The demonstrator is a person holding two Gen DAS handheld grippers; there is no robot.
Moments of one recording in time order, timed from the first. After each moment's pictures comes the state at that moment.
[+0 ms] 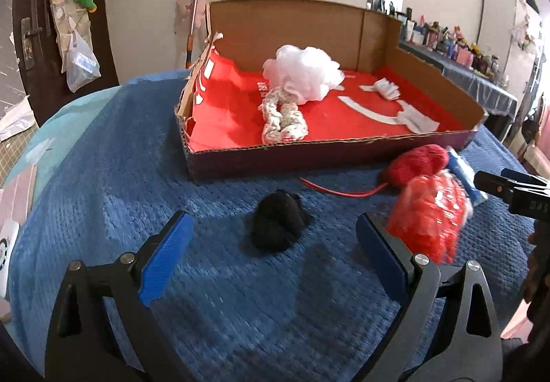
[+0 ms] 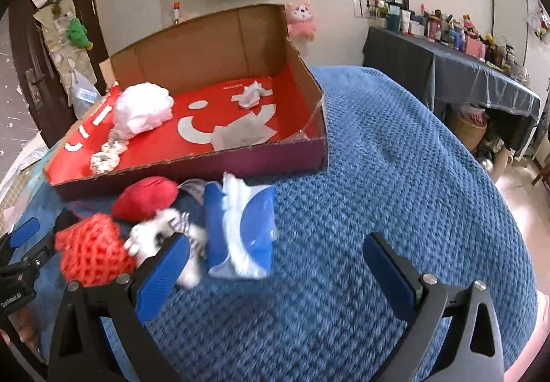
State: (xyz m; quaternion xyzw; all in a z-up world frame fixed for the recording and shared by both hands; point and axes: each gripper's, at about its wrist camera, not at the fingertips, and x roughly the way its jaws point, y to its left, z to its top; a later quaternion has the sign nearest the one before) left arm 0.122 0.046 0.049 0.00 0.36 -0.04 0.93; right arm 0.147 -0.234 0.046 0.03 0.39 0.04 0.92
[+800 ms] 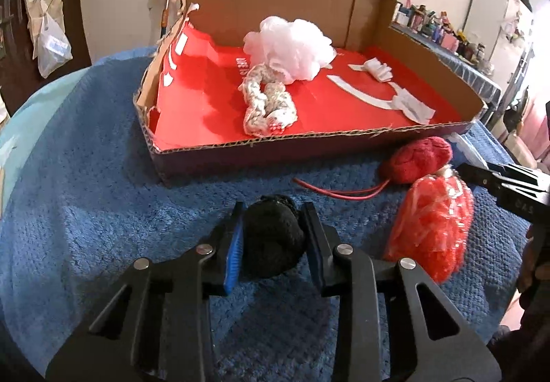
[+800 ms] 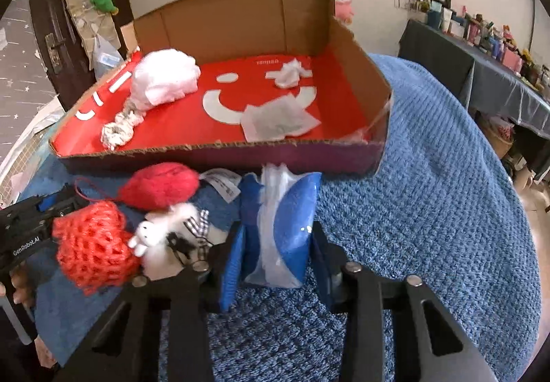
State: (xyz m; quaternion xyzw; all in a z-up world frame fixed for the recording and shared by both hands) left arm 0.143 0.050 0.038 -0.02 0.41 -0.10 0.91; right arm 0.166 -0.216 0.040 -0.01 0.42 0.10 0.90
